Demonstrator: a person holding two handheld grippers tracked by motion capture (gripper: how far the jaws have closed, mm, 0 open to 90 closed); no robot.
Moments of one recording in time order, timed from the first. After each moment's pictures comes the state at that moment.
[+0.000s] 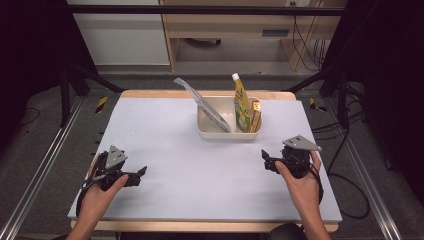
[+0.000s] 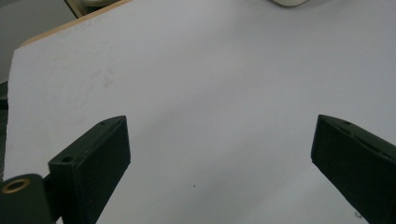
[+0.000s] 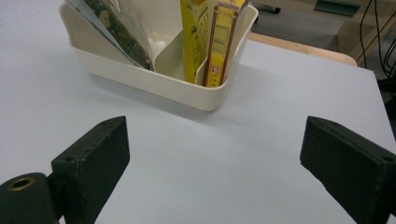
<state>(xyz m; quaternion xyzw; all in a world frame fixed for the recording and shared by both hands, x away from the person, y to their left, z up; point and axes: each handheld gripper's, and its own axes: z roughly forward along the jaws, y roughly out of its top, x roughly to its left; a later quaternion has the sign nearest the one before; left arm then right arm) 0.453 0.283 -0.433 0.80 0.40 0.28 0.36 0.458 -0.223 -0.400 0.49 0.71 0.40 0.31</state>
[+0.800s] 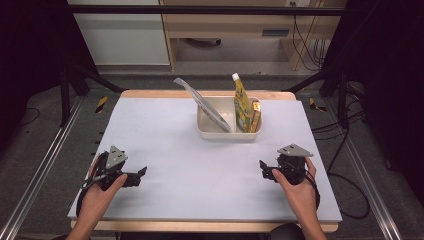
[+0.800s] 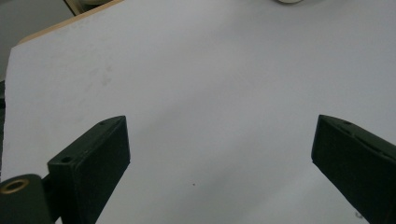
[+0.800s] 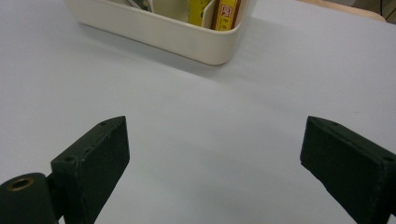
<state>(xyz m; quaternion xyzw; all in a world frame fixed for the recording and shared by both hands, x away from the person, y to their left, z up) 0.453 0.283 -0.434 0.80 0.40 0.28 0.35 0.459 -0.223 -0.436 0.50 0.74 0.36 0.27</state>
